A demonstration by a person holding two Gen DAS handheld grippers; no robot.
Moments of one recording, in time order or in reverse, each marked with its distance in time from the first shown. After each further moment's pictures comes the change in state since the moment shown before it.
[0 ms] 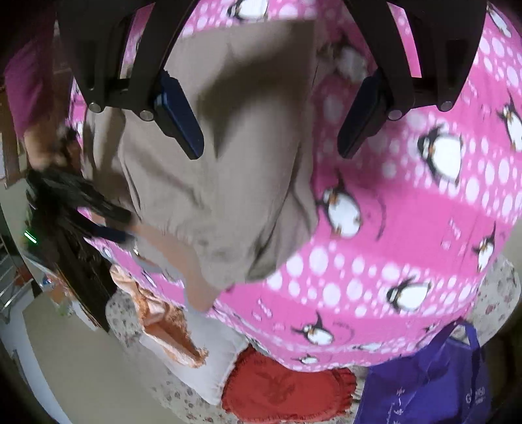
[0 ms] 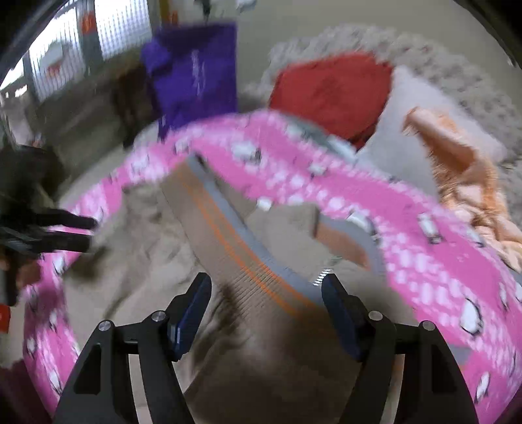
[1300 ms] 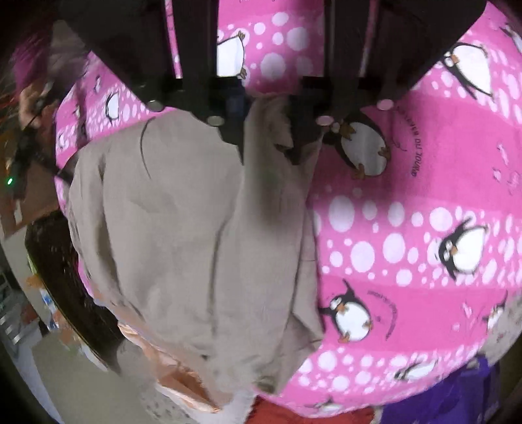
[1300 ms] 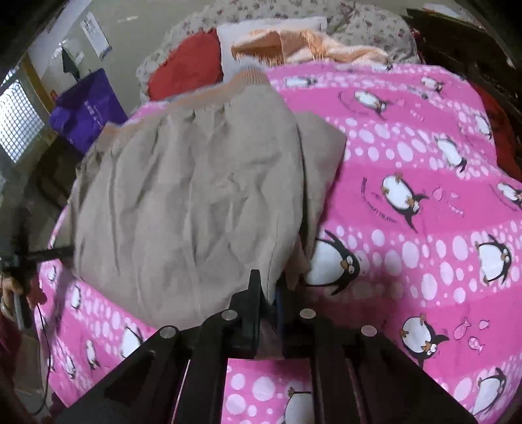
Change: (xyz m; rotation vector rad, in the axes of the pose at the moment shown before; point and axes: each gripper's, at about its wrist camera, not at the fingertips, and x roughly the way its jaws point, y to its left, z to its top) left arm 0.022 -0.013 -0.069 0.112 0.106 0.010; right arm -0.136 -0.020 -0.258 0.599 -0.062 -0.165
